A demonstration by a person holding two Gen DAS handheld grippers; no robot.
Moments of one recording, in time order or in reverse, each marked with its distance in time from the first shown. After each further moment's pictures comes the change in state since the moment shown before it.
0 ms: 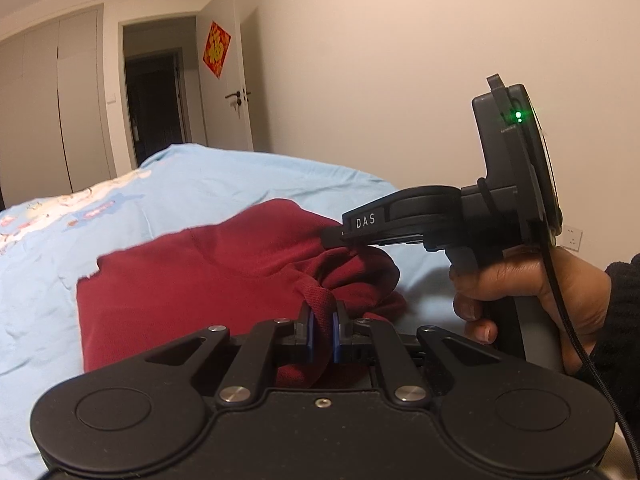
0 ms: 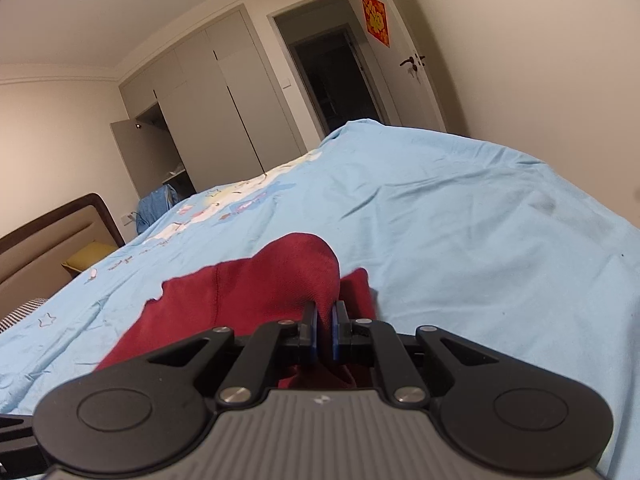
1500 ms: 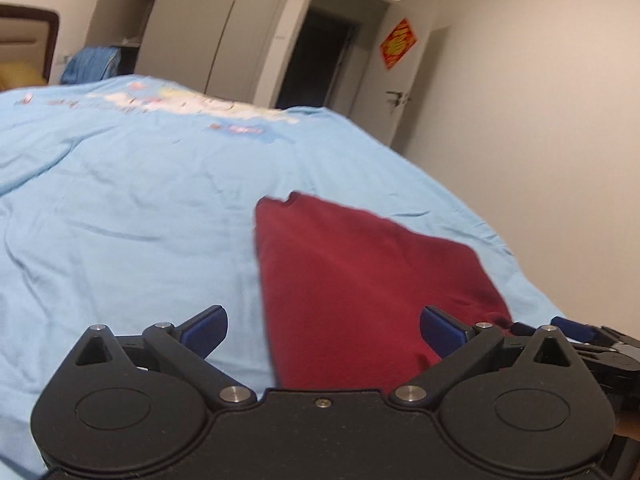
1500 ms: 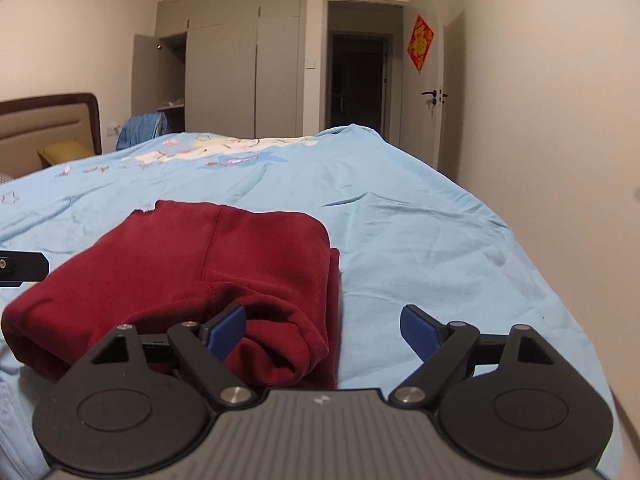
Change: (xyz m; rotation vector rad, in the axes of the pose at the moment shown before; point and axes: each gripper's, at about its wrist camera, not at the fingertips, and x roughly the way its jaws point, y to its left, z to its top) left arm -0.029 0.129 -0.028 -0.558 0.004 0.239; right arm -0.045 0.031 -0.016 -0.394 0.035 -0.153
